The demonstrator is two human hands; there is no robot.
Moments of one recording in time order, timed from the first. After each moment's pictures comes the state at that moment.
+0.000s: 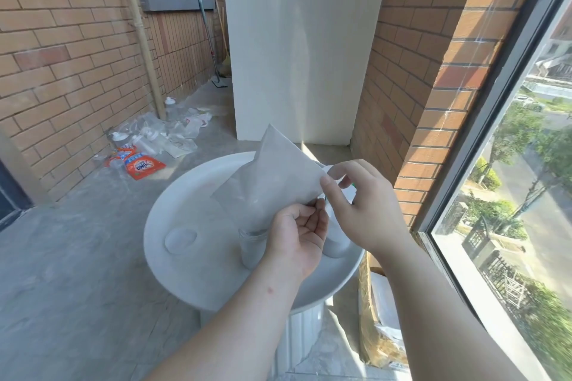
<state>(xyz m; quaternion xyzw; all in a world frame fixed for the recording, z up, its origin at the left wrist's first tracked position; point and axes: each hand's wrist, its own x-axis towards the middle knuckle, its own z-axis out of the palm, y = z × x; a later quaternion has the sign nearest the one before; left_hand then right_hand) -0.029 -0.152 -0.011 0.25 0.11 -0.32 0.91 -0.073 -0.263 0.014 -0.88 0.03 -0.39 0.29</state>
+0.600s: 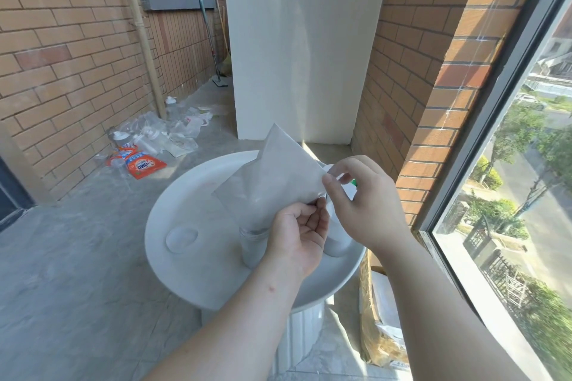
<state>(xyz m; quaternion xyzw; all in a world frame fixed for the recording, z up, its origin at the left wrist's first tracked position) -0.029 -0.153 -0.011 0.25 0.12 -0.31 0.91 -0.070 -0.263 0.016 -0.87 0.02 -0.40 0.29</state>
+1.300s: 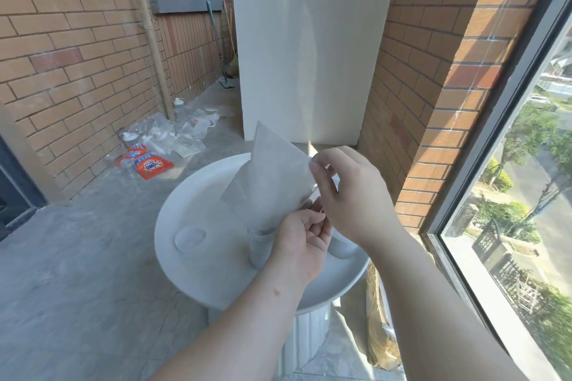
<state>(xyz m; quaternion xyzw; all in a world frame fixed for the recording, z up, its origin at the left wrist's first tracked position) -0.031 -0.147 -0.013 0.27 0.11 -0.31 0.90 -0.057 -0.233 0.033 -0.87 -0.02 -0.42 0.24</state>
